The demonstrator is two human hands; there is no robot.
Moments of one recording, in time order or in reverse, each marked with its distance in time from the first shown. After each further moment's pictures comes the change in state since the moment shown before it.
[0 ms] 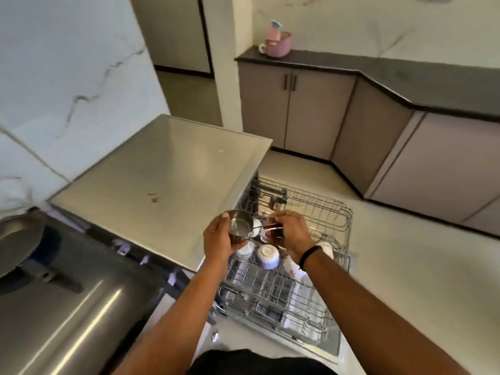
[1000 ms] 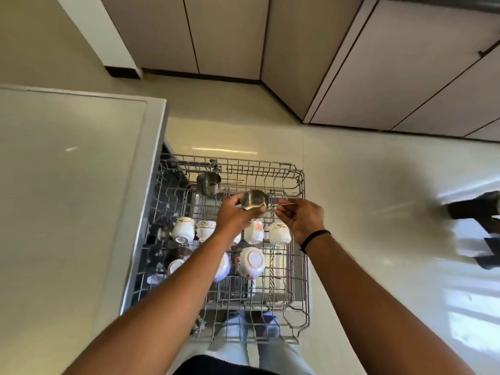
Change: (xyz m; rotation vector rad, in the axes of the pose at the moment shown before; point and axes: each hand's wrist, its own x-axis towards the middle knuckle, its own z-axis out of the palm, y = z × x) left_hand 0.214 -0.154 0.212 0.694 -0.566 -0.264; right_hand 0.218 0.007 -0.169 0.411 0.675 0.237
